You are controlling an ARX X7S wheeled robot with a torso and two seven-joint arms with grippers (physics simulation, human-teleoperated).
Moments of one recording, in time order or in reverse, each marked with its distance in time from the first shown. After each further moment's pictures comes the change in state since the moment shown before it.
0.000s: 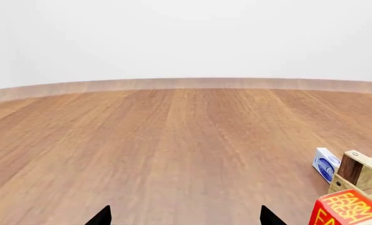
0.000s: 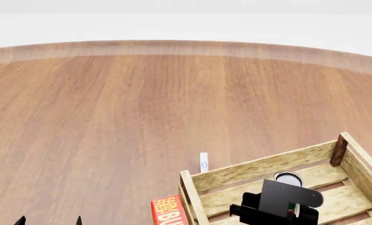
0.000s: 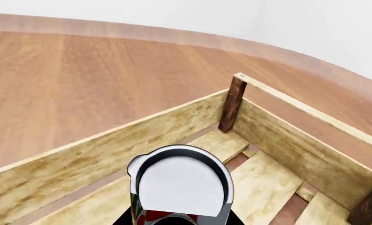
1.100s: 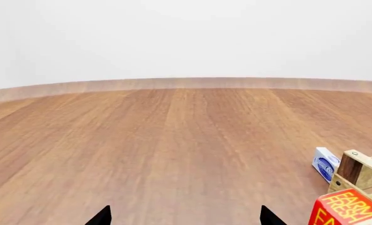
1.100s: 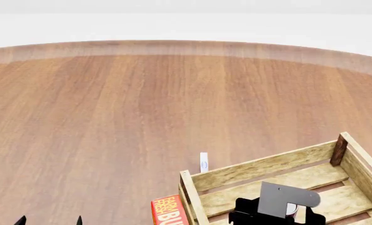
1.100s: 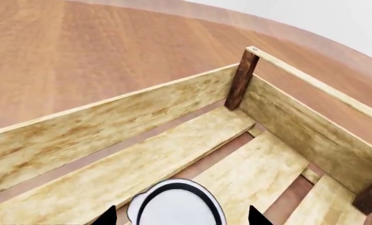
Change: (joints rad) left arm -0.007 -0.010 0.017 -0.005 -0.011 0.005 -0.010; right arm 0.023 -0.017 0.168 0.038 -0.161 0.094 -0.057
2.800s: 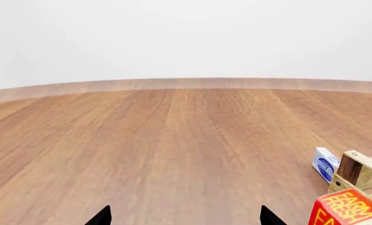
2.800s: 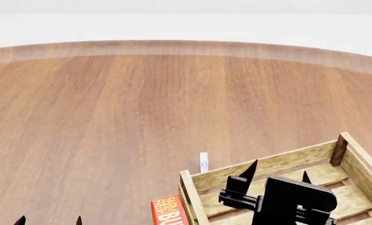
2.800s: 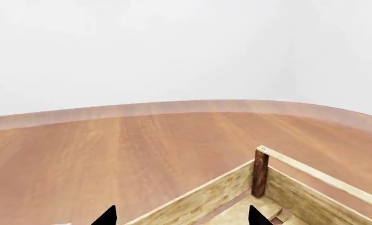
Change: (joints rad) left arm -0.002 -0.016 0.021 0.007 -0.015 0.005 -0.021; right arm -0.342 0.032 -0.014 -0.842 0.075 0.106 -0.065
